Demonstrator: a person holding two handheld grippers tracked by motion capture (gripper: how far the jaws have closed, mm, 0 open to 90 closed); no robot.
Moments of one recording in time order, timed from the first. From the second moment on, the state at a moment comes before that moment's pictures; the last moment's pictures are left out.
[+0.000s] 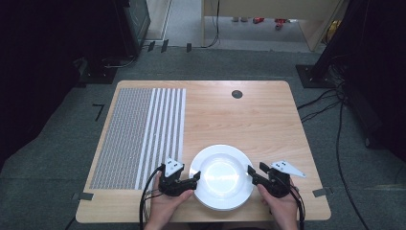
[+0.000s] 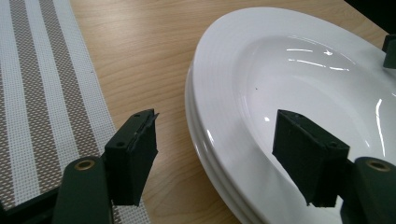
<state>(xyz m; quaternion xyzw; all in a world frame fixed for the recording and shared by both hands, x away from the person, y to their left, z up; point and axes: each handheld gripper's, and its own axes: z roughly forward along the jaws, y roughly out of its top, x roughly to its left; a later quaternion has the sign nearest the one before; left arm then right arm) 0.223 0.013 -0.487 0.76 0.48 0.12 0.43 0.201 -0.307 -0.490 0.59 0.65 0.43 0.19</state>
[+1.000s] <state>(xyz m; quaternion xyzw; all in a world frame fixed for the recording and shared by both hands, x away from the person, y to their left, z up) 0.221 0.014 -0.486 0.75 0.47 0.10 0.44 0.192 -0.308 -0.488 0.62 0.62 0.46 0.14</state>
